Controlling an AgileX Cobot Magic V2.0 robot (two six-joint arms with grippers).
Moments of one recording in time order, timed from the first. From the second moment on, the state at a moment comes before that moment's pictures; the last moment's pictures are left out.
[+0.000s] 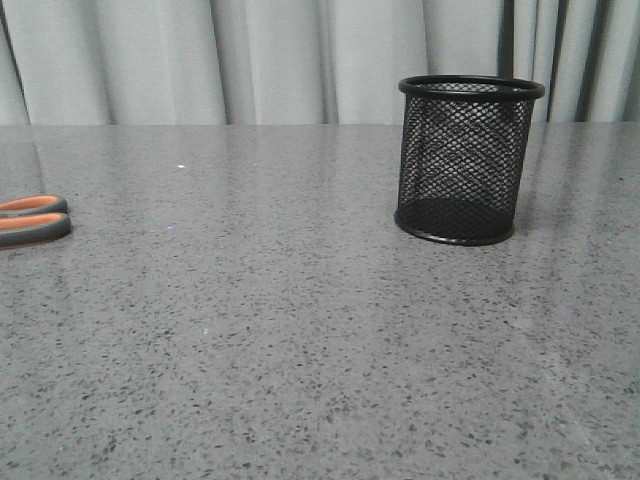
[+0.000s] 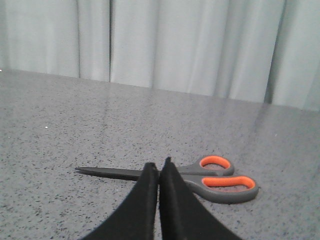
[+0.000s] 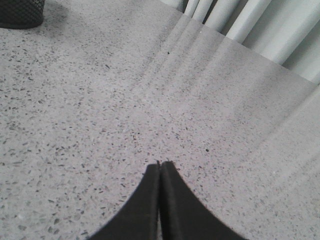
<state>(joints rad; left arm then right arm) 0.00 0.00 0.00 -0.65 0.09 0.45 0.13 -0.01 0.01 -0.42 0.35 -0.04</state>
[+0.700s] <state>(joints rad) 0.00 0.00 0.00 -1.13 0.05 0.45 0.13 -0.01 0.01 0.15 -0.38 0.15</state>
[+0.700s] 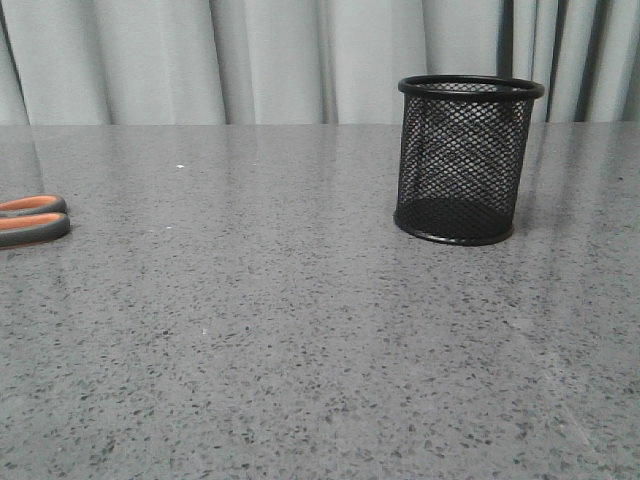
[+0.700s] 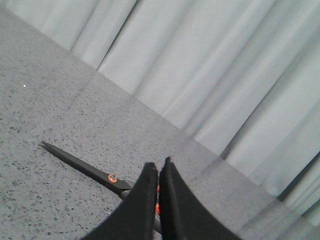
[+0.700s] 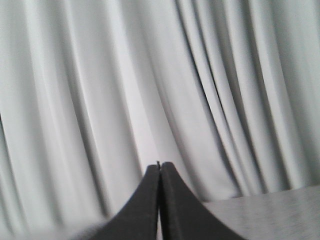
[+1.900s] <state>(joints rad) -0.18 0.74 -0.80 -0.61 0.70 0.97 0.13 0.44 -0.63 0.22 0.60 0.04</state>
